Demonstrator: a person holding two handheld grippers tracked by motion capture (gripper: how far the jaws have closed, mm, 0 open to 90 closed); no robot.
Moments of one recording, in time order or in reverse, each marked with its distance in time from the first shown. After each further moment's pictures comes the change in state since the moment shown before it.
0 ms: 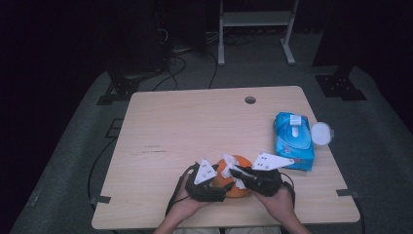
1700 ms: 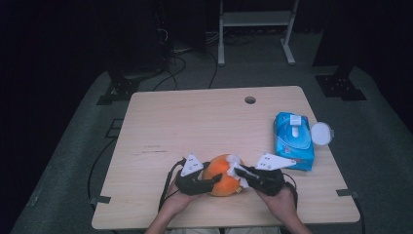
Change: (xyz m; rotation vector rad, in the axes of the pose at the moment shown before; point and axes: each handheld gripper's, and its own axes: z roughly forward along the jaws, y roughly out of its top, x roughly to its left) left arm 0.033 -0.015 -0.005 -0.023 0.016 -0.090; right arm -0.008 -0.014 0.003 0.017 -0.043 0.018
